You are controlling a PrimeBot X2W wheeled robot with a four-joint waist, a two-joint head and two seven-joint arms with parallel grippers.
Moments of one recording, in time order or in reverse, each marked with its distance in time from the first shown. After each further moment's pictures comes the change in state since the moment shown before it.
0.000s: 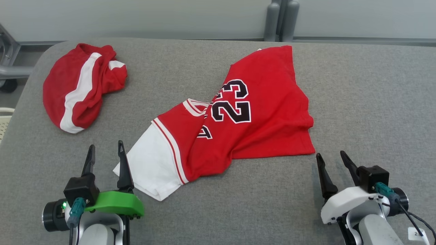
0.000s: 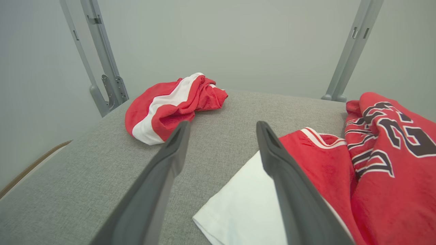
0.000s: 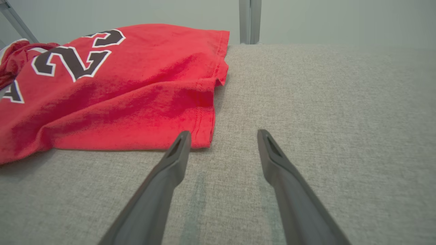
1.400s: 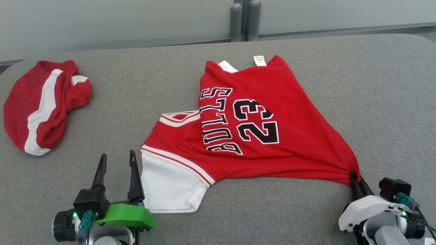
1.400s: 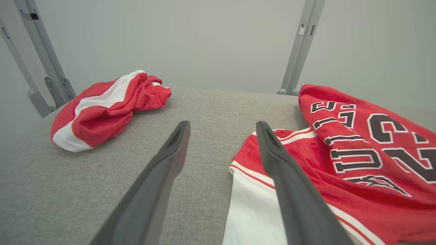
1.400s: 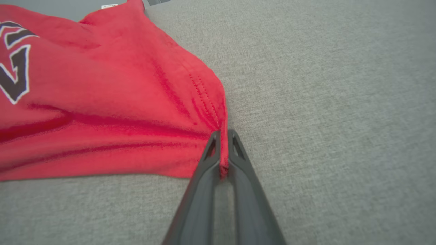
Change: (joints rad) left arm 0.084 -0.004 -0.066 -0.094 -0.025 0.024 0.000; right arm -0.056 0.000 -0.161 0.239 0.061 0.001 -0.004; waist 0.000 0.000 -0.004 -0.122
